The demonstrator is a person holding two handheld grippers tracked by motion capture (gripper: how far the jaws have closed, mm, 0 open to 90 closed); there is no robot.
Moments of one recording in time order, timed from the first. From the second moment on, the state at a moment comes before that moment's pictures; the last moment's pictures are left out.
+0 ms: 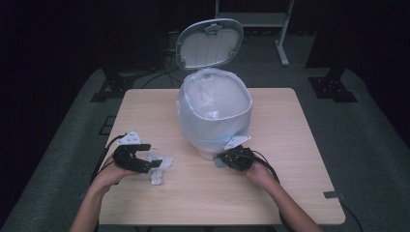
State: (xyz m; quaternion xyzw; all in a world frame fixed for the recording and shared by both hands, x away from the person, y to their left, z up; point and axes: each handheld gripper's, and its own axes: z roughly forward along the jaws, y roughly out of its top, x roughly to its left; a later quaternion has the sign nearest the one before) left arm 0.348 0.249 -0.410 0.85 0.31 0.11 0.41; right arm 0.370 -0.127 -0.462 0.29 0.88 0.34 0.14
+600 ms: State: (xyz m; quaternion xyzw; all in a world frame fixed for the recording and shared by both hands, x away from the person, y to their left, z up) left arm 0.351 0.250 -0.437 0.86 0.32 0.11 0.39; right arm 0.370 -0.127 -0.462 0.29 0.88 0.35 0.14
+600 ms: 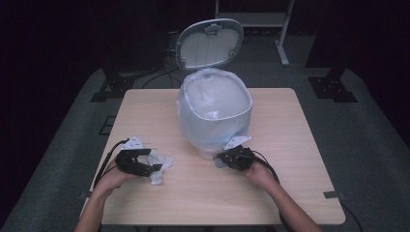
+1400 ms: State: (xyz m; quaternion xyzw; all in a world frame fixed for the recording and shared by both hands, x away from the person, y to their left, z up) left arm 0.355 0.243 -0.463 0.88 0.31 0.09 0.35; right arm 0.370 -0.126 -0.462 0.29 0.88 0.34 0.14
